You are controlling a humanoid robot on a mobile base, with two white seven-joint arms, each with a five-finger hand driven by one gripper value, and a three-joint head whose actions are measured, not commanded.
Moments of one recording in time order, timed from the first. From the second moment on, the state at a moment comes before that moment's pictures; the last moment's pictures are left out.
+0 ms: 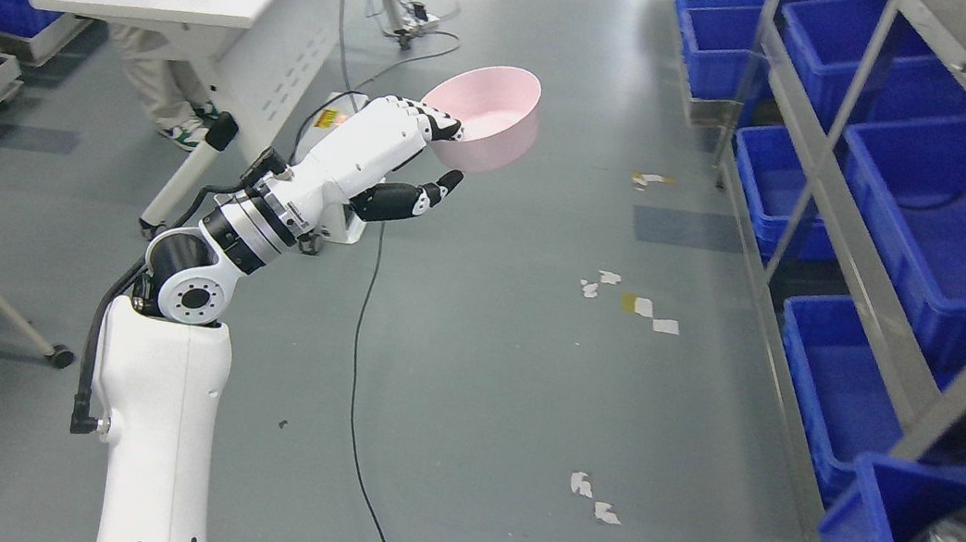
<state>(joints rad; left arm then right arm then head) -0.42 0.00 0.21 -1.47 -0.70 -0.79 -0.61 0.00 0.00 0.20 0.00 0.13 -0.08 -0.05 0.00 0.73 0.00</state>
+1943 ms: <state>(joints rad) -0.41 0.00 0.18 -1.47 -0.68 -0.79 -0.62 0.00 0.00 0.20 0.00 0.13 -0.08 -0.05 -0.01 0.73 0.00</state>
